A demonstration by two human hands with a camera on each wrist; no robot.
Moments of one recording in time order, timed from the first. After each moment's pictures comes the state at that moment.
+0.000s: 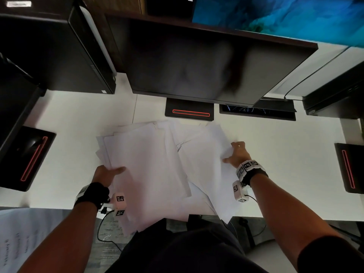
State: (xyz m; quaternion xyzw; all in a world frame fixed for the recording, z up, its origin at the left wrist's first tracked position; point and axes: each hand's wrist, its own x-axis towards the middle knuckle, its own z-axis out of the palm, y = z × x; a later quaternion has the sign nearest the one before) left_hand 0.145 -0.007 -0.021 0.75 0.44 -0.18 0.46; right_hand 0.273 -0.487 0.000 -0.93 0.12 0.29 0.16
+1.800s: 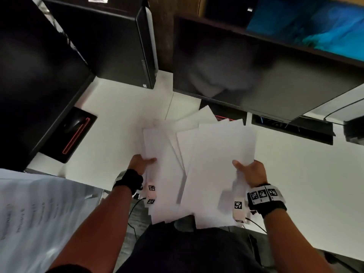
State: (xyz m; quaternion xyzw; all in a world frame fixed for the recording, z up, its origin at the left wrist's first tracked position) left_hand 0.142 -0.026 -0.011 0.70 0.42 -0.17 0.55; right_hand 0.231 -0.408 0.051 -0.87 0.21 0.23 0.38
